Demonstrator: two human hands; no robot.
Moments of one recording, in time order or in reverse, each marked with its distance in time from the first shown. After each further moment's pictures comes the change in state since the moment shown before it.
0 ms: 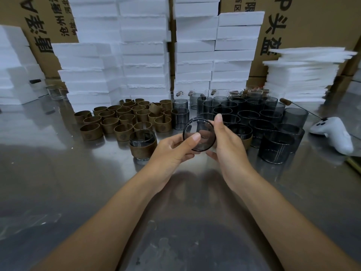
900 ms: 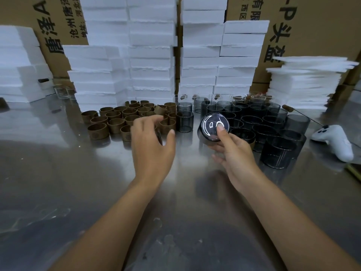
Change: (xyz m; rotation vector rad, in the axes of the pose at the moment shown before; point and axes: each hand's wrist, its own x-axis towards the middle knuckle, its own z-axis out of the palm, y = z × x) left_hand -0.008 0.010 -0.019 0.728 0.712 0.449; right_hand 0.006 0.003 -0.007 0.071 0.049 0.120
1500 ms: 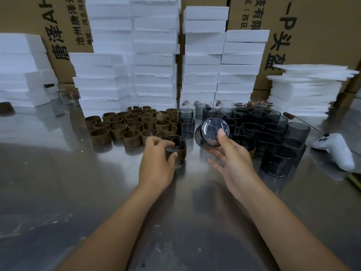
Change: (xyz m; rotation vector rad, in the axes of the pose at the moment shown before) left_hand -0.004 -0.015 0.009 0.156 -0.308 -0.096; right_hand -0.003 -0.002 0.002 0.145 -0.072 -0.015
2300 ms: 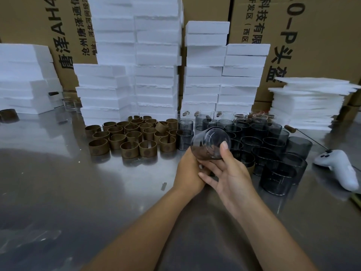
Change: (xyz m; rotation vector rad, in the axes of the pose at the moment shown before) left_hand 0.016 0.045 0.060 -0.591 -0.190 0.094; right_hand -0.003 -0.010 0.001 0.236 -0.133 0.046
